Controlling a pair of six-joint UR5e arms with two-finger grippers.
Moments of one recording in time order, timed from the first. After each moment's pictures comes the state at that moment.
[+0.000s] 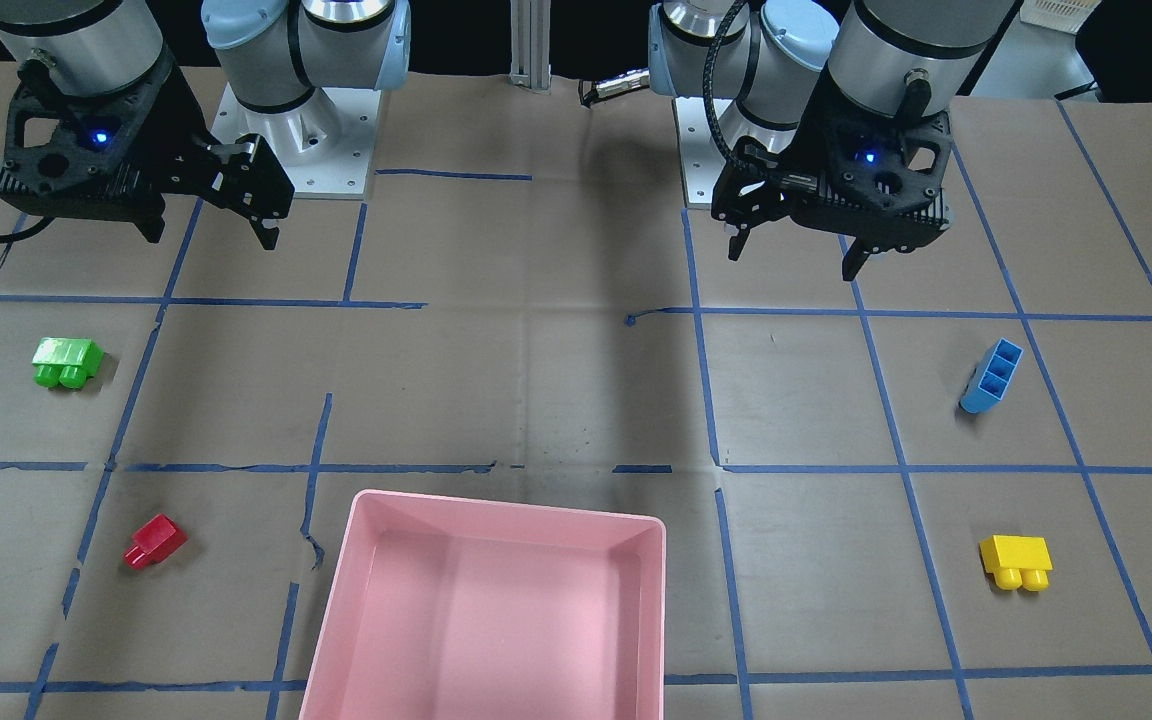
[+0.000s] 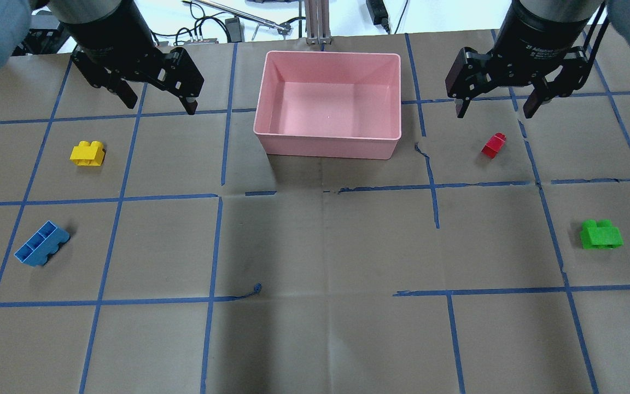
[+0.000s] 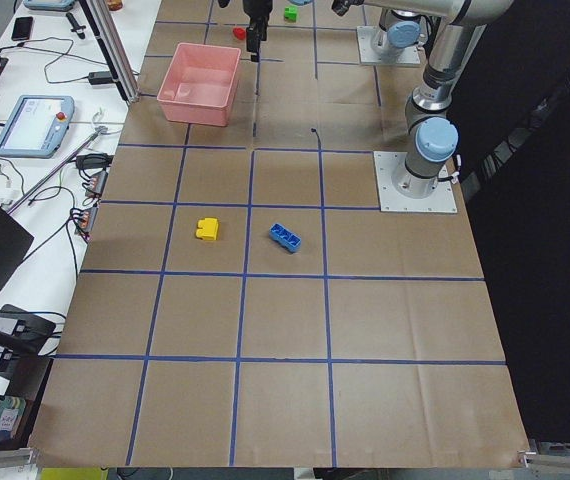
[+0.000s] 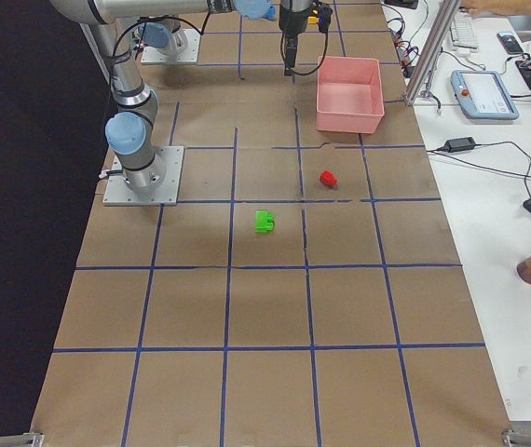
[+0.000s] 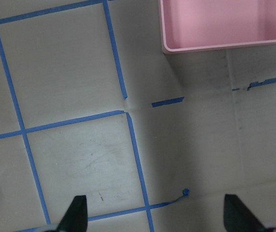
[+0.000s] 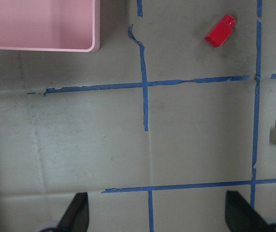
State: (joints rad) left arm -1.61 -1.65 -1.40 -1.66 1.56 0.15; right arm 1.56 -1.55 1.48 -1.47 -1.57 0.05
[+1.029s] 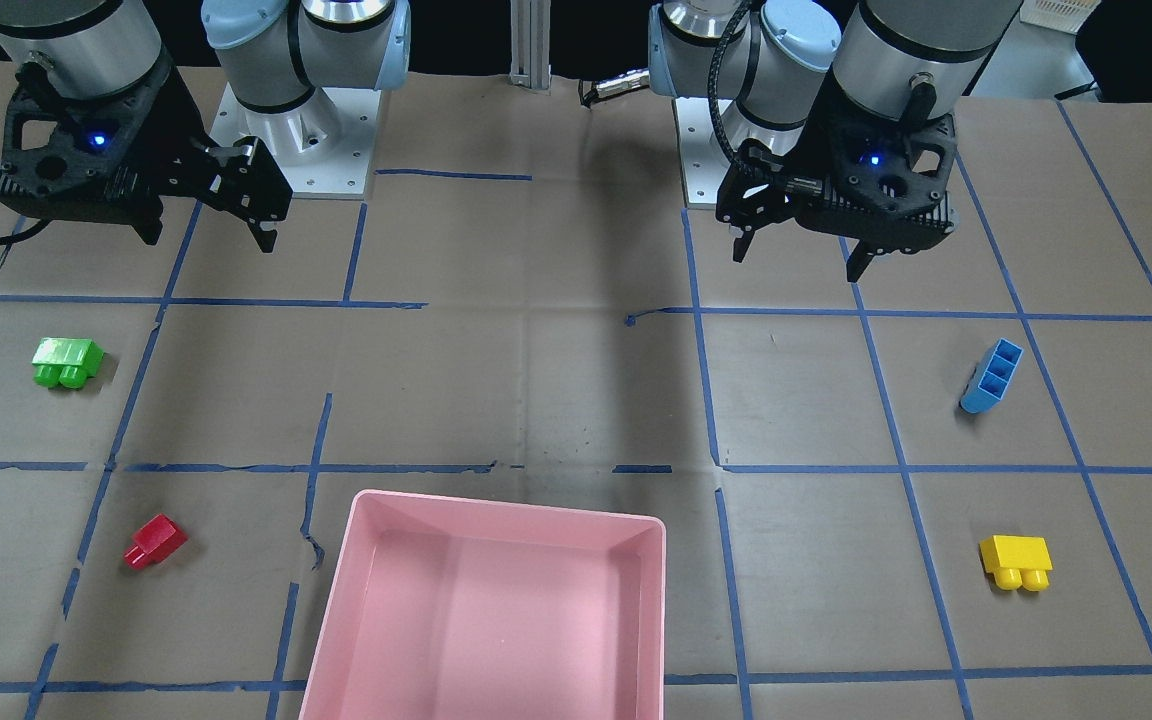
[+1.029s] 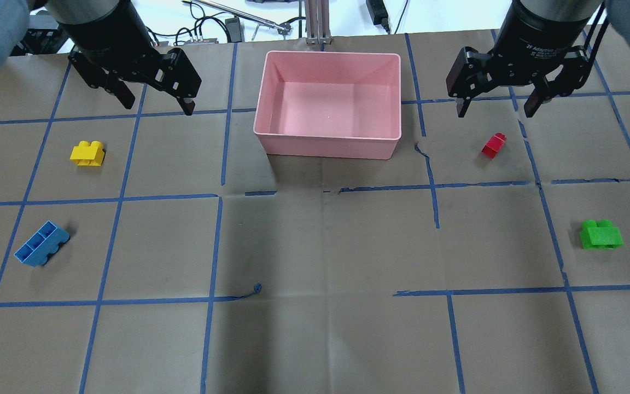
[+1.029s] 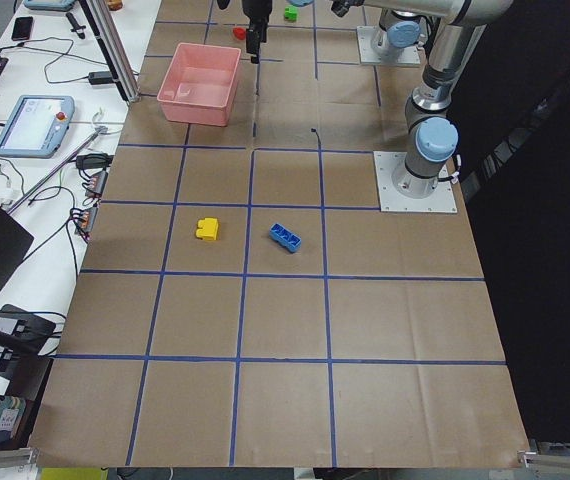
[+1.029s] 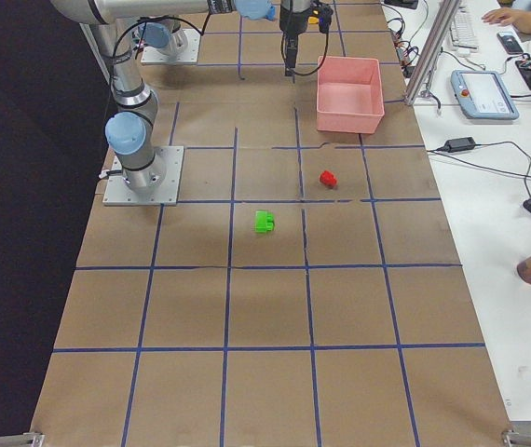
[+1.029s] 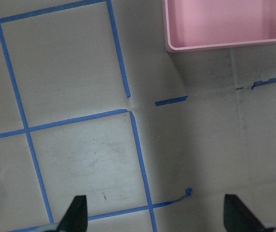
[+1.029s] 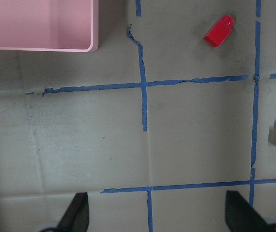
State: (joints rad) left arm -1.61 -1.65 -1.40 -1.66 1.56 0.16; right arm 1.56 -1.54 1.47 -1.48 -1.57 0.04
